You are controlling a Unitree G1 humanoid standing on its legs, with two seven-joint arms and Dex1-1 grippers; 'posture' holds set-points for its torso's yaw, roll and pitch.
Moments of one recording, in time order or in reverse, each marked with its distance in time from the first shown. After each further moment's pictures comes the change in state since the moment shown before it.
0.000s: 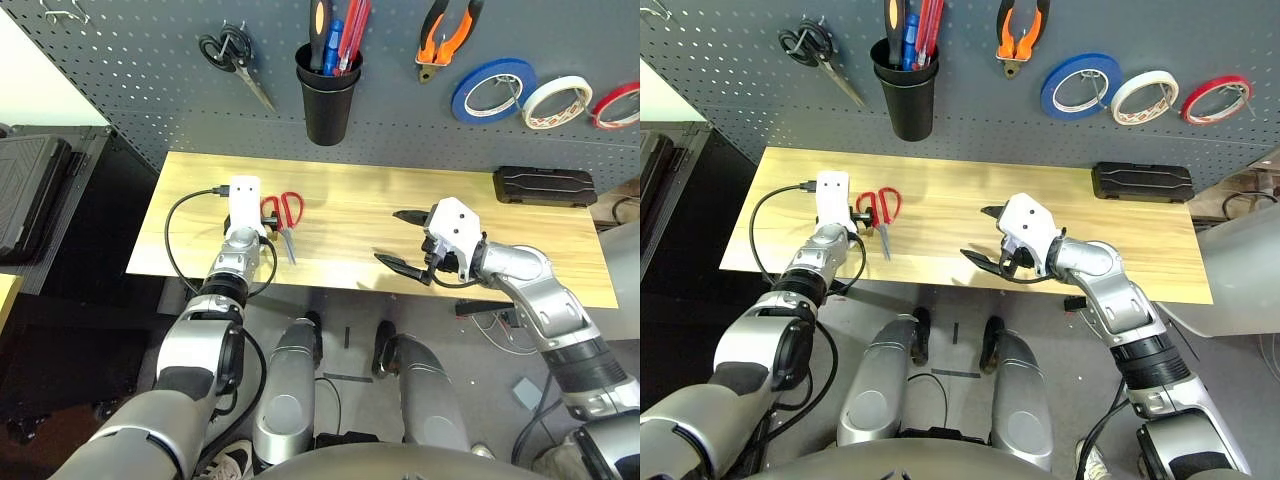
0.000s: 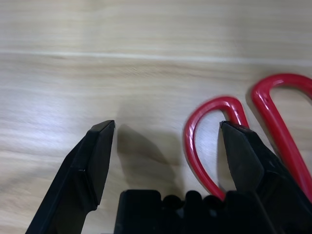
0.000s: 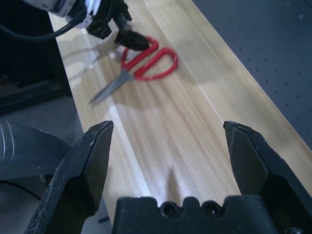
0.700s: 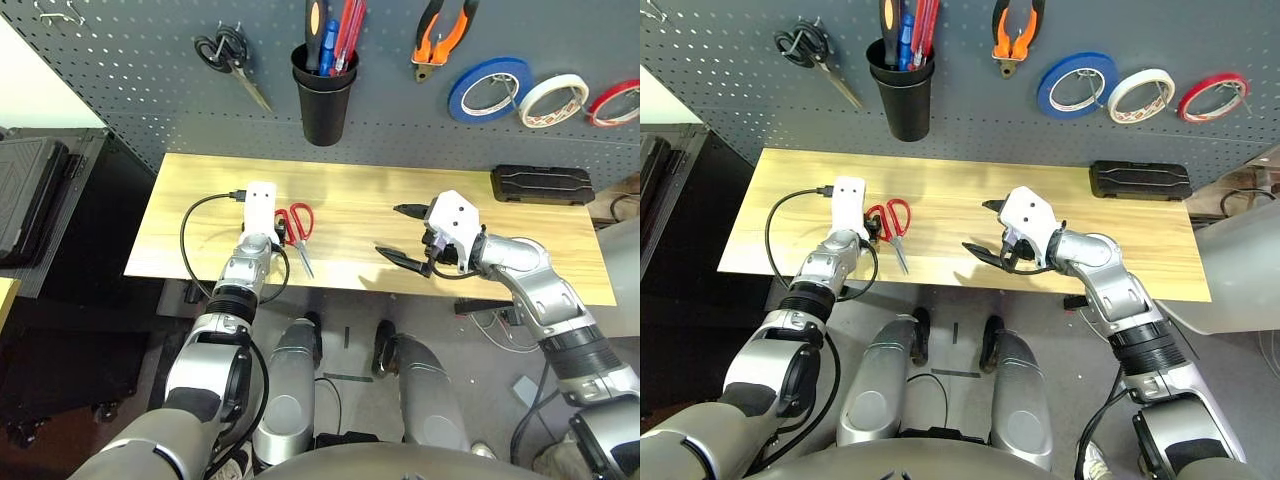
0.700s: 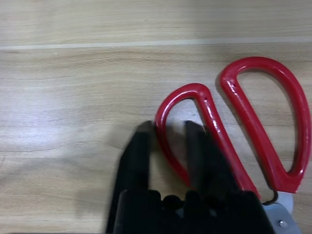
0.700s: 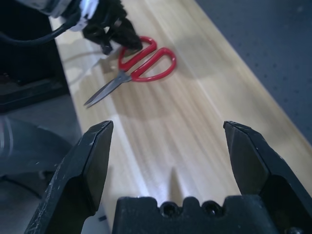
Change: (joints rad) left arm 0.043 -0.015 -0.042 -0.132 0.003 0.140 -0.005; right arm -0.014 -0.005 0.003 0.060 0.001 -0.039 0.048
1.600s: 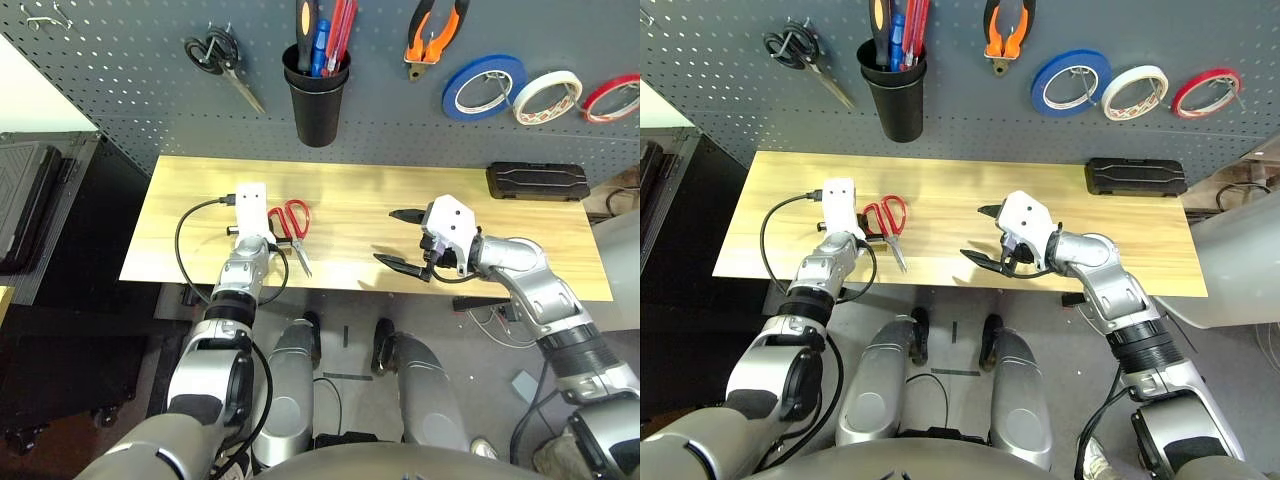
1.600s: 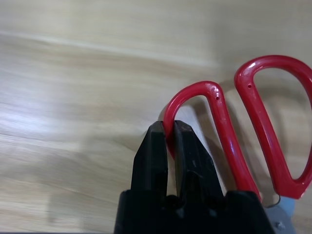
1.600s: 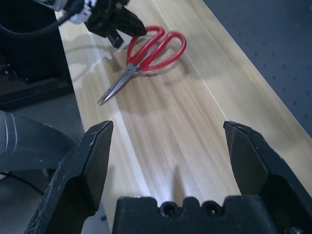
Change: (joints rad) left arm 0.104 -0.032 0.109 -0.222 -0.075 -0.036 0.020; right arm -0.050 0.025 0.007 0.070 -0.008 -0.056 0.019
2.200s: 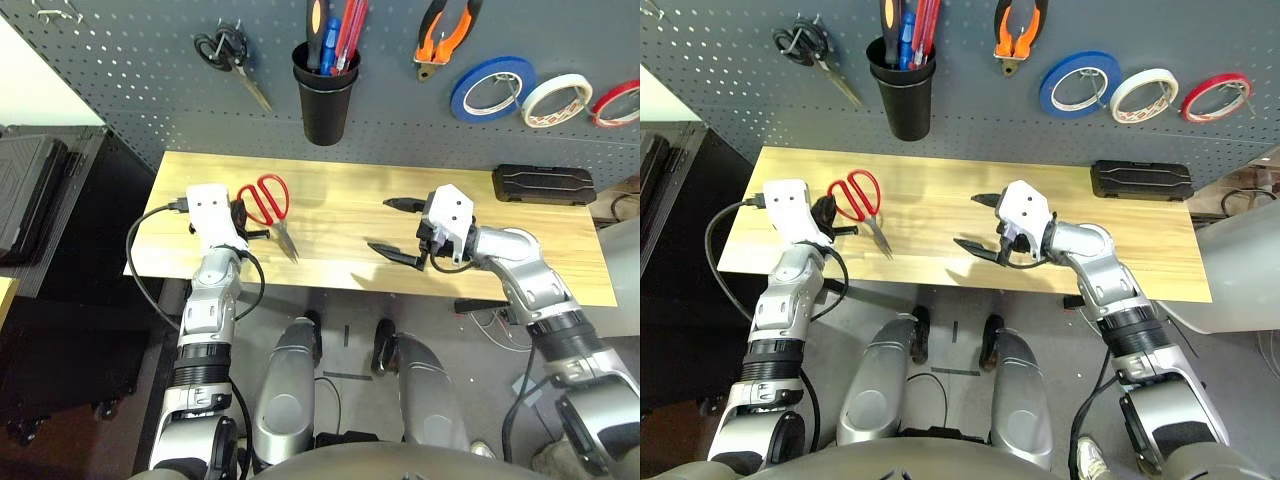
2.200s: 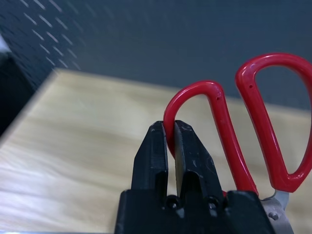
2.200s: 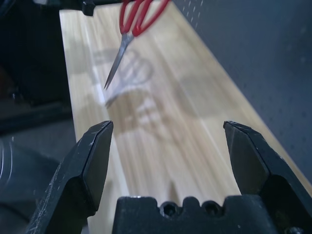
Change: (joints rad) left arm 0.285 0.029 0.056 -0.556 -0.043 -0.183 -0.074; right arm -0.065 0.053 -0.048 0.105 0.087 -0.118 0.036
